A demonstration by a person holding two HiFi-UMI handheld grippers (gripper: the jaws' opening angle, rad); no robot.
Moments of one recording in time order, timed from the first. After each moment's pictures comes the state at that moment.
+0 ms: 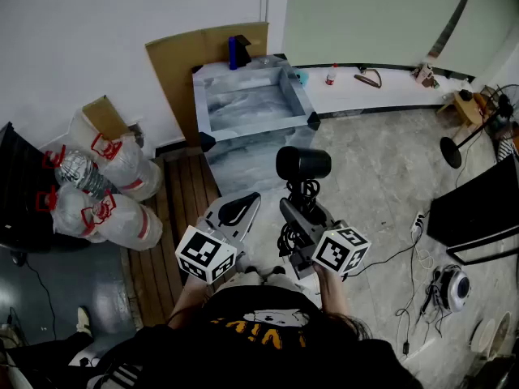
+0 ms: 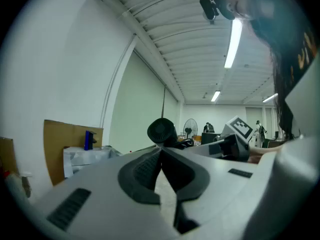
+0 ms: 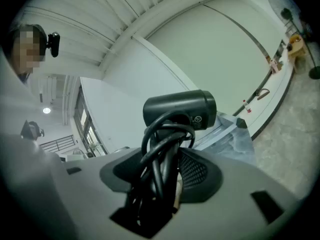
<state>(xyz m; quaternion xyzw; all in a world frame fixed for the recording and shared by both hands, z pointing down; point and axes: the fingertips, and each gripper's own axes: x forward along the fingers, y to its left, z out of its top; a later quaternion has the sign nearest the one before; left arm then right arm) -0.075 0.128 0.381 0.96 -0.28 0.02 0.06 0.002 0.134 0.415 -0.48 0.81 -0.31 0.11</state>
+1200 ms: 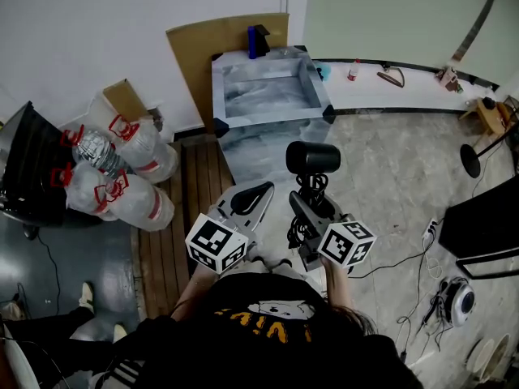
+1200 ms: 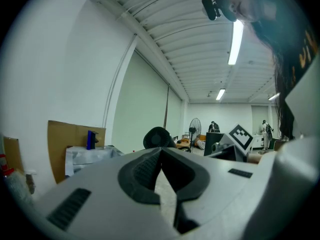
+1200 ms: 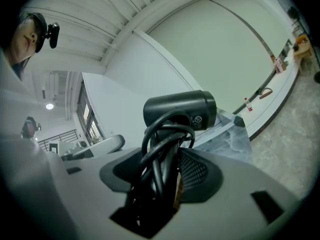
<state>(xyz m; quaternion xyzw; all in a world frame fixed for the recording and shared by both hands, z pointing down) -0.044 0.140 0.379 0.95 -0.30 0.02 0.06 0.028 0.140 0.437 -0.47 0.82 -0.31 0.08</state>
